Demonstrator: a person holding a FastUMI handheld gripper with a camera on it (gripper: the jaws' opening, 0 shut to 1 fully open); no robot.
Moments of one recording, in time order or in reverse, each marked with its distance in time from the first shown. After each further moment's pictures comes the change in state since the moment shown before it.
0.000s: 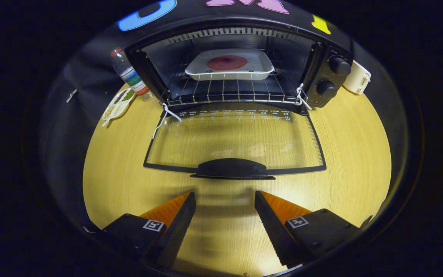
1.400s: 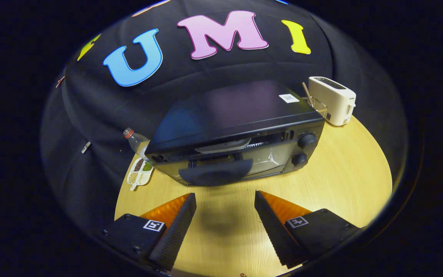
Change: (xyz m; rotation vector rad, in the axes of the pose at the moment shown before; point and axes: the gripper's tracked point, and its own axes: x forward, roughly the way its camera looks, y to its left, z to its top) arm -0.107 -0.015 0.085 0.157 -0.390 0.120
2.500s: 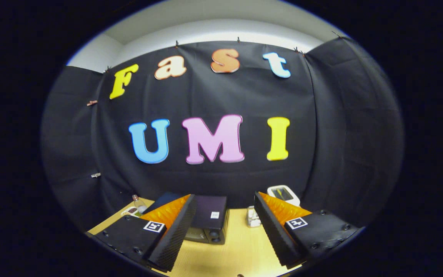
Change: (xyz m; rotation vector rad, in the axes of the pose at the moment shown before) arm -0.262 -0.126 0.259 -0.236 -0.673 0.097
